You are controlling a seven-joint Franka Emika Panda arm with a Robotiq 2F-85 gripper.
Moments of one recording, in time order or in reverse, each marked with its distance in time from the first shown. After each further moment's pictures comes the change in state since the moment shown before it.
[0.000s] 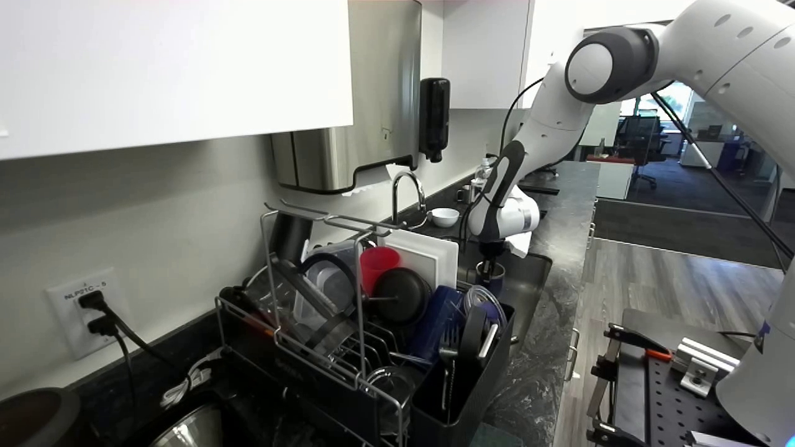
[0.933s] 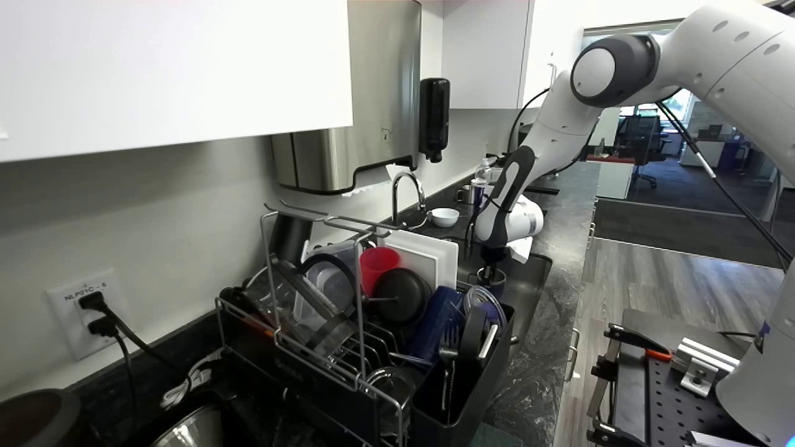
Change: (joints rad) arm -0.118 0.031 0.096 0.024 -0.156 -0.004 0.102
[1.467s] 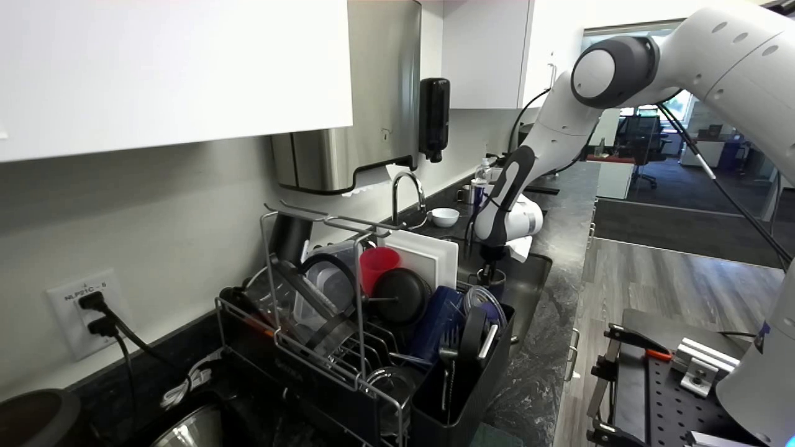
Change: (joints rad) arm -0.012 0.007 0.007 0.019 0.000 -0.002 0.006
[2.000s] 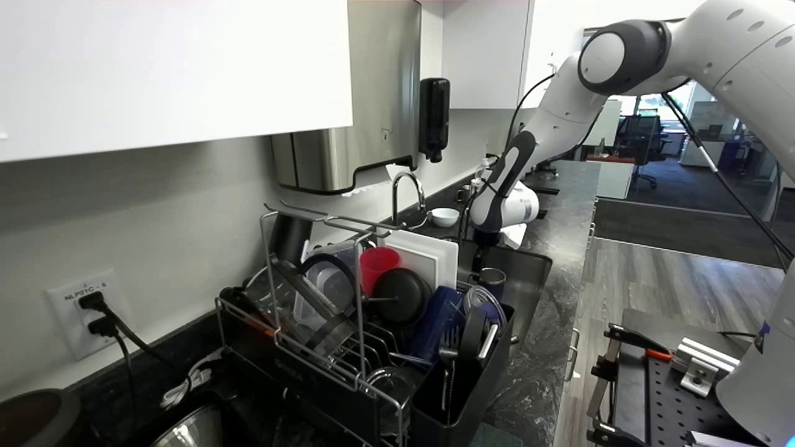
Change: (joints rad) arm -0.007 -0.072 0.023 -0.005 0.000 -0.001 0.001
